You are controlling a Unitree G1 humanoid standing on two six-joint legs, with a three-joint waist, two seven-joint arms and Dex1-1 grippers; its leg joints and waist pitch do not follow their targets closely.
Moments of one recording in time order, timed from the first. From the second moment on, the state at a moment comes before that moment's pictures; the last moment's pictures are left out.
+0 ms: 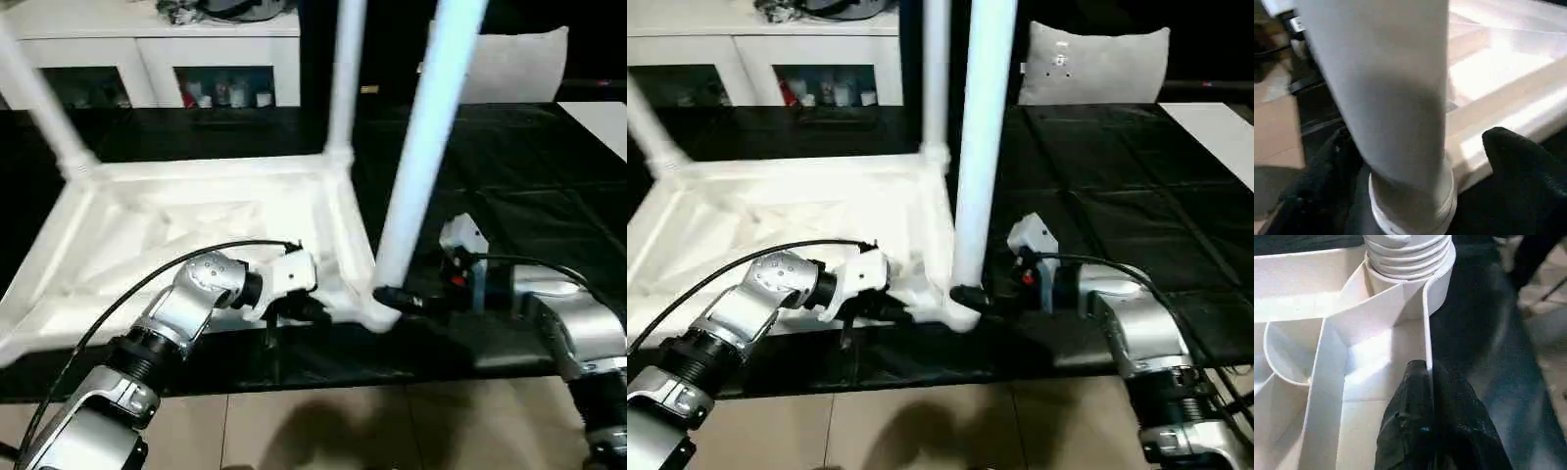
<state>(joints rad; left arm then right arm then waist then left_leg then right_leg) -0.58 0.38 -0.41 0.48 0.04 0.07 -1.26 -0.37 -0.52 0.10 0.22 0.29 0.35 1.20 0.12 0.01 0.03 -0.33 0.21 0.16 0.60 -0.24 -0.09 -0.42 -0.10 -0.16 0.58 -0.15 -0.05</state>
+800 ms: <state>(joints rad) -0.59 0.37 -0.42 0.49 0.00 0.11 -1.33 -0.33 -0.53 0.10 0.12 0.36 0.48 1.25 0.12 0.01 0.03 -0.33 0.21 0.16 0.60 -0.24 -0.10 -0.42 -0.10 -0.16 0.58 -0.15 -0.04</state>
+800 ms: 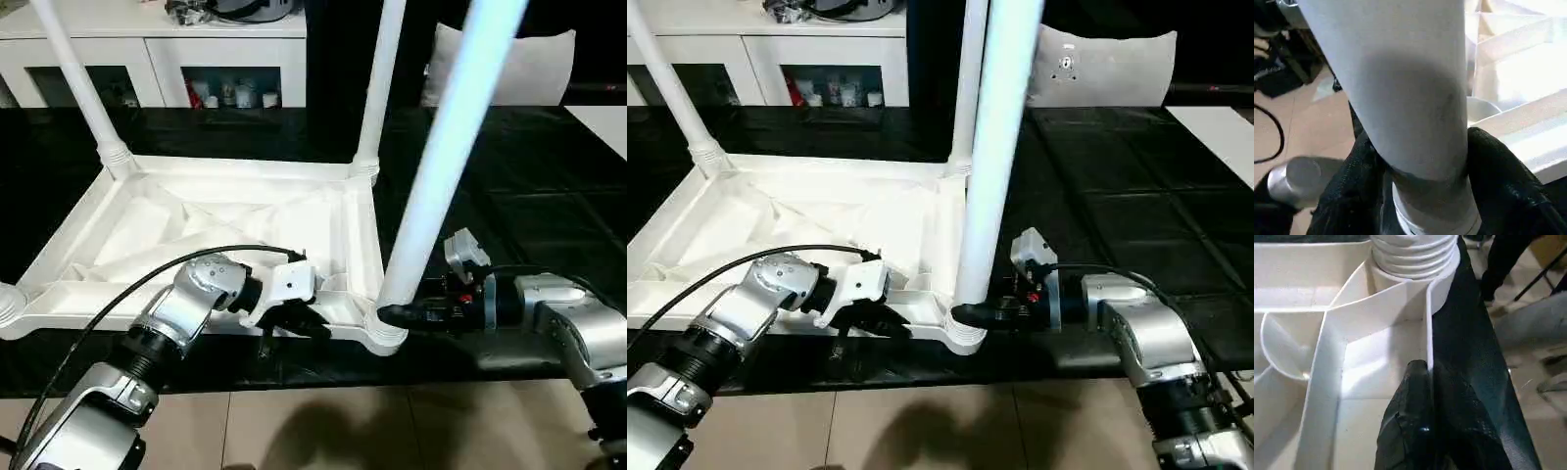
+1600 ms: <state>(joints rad) -0.62 0.11 -0.29 0.49 0.07 0.46 -0.74 -0.47 -0.17 -0.05 0.27 0.21 0.51 0.51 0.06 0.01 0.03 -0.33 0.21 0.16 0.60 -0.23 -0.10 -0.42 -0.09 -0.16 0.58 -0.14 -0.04</state>
